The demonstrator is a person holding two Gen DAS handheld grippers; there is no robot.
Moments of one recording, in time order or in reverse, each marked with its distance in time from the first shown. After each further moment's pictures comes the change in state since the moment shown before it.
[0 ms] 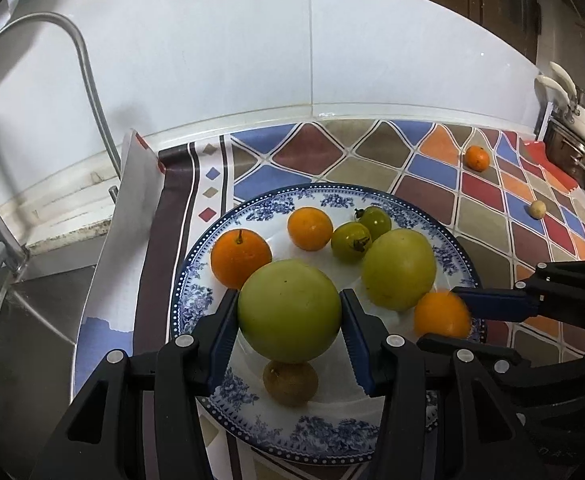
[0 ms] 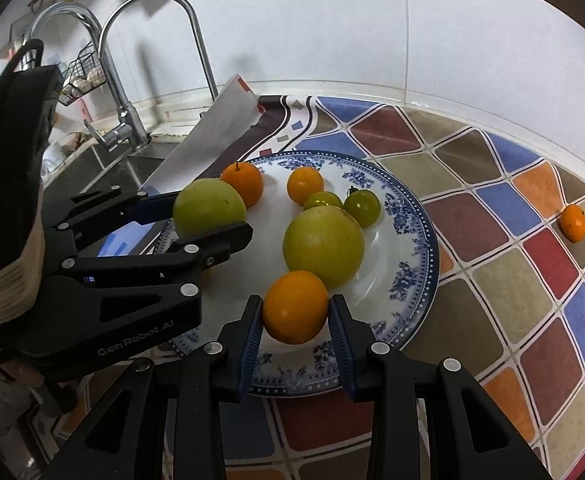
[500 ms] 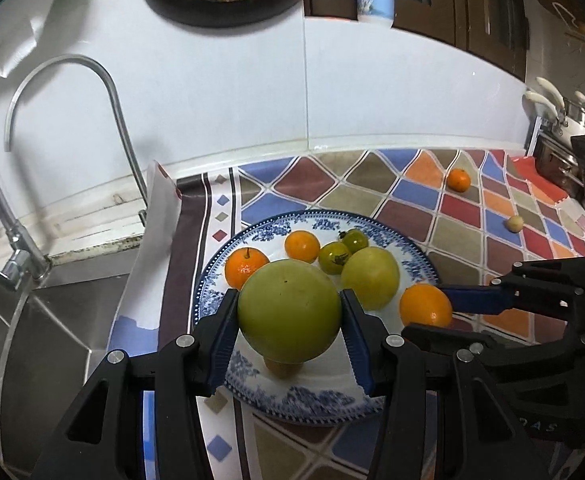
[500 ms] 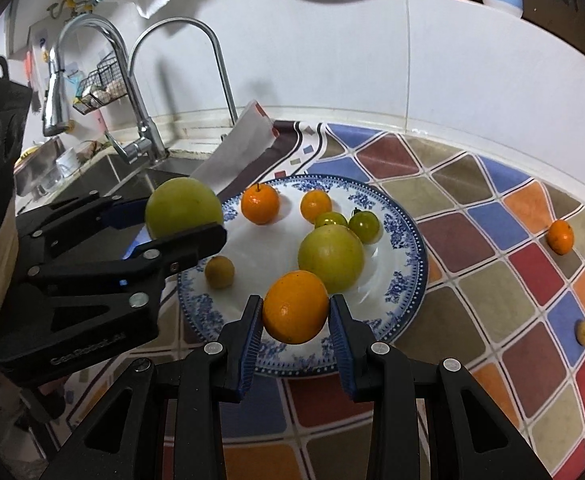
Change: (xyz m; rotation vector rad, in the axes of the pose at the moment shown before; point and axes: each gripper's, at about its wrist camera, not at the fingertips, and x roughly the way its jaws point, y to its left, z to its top) left arm -0.044 -0.007 0.000 0.006 -0.067 0.014; right arm -0.030 0.005 -0.003 -0.027 -0.059 0.022
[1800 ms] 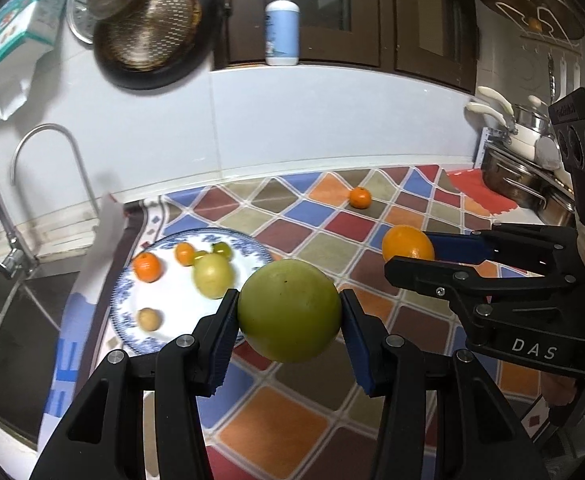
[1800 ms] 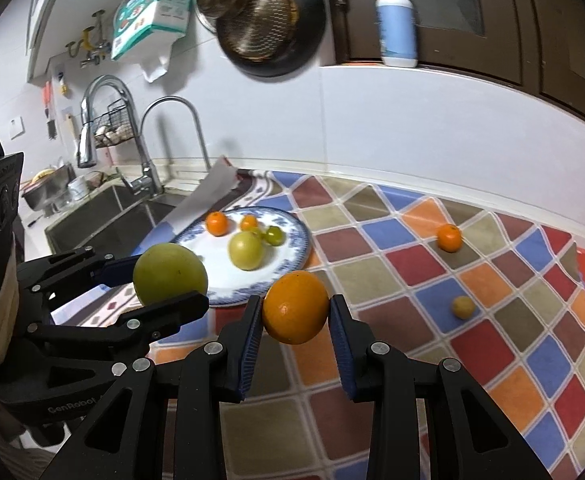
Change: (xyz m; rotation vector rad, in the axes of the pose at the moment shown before) left arm -0.094 -0.137 -0.007 -0.018 -0.078 -0.032; right arm -0.145 -0.077 -0.051 -0.015 -0.172 -0.019
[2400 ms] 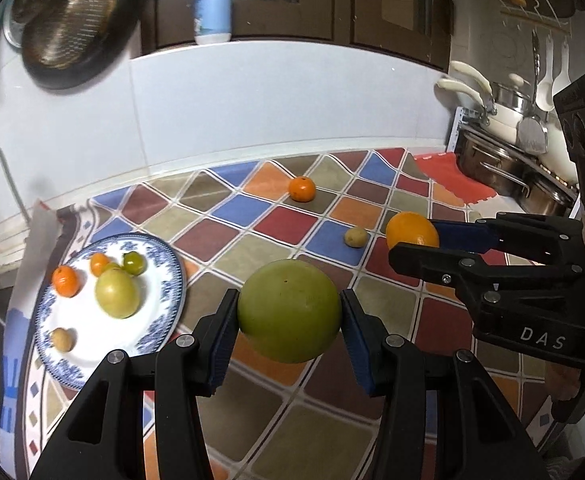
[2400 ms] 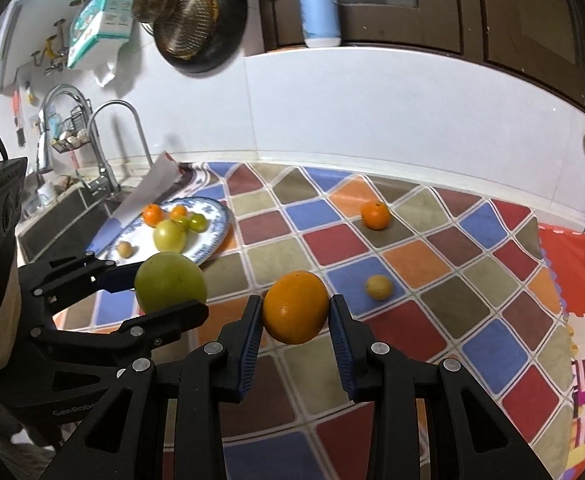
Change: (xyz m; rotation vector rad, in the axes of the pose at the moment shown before) left arm 0.056 -0.078 0.018 0.033 0.051 -0.096; right arm -0.012 -0.087 -0.014 0.055 0.033 -0.088
